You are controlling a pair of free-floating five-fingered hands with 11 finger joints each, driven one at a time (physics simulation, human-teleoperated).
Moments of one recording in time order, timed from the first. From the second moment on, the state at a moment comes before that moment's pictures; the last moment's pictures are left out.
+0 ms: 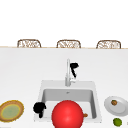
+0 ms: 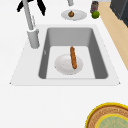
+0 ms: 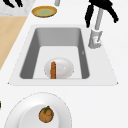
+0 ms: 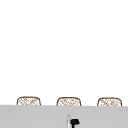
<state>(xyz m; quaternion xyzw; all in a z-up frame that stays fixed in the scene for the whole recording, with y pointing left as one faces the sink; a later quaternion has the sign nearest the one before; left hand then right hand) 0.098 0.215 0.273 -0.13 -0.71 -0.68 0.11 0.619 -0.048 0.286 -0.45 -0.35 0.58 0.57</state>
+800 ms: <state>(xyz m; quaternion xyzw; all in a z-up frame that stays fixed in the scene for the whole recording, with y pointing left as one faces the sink) 0.098 0.215 0.273 -0.13 -0.71 -0.68 0.11 0.617 -0.110 0.327 -0.39 -0.30 0.62 0.61</state>
